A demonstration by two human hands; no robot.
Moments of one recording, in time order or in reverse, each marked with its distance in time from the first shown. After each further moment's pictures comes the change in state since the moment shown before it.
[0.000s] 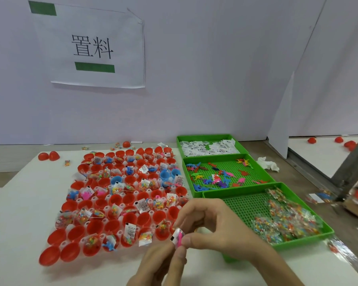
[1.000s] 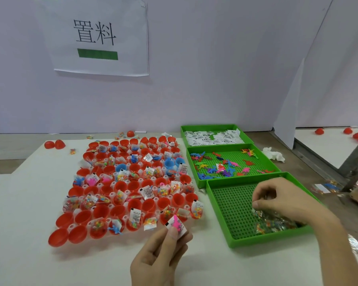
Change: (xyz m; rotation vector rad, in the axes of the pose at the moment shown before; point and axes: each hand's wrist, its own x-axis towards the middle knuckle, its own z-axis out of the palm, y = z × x) left_hand 0.010 -0.031 0.000 -0.520 0.288 -0.165; right_hand -0.050 0.017 -0.117 -0.719 0.248 0.520
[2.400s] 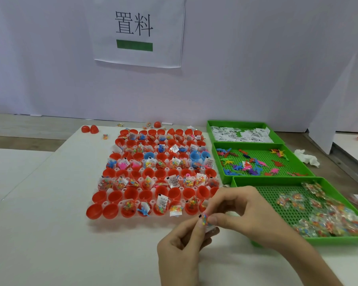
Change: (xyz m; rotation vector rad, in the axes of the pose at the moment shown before) left_hand -0.004 0.002 -0.007 0.178 -0.112 0.081; right_hand -0.014 -0.104 0.084 0.593 -0.225 -0.517
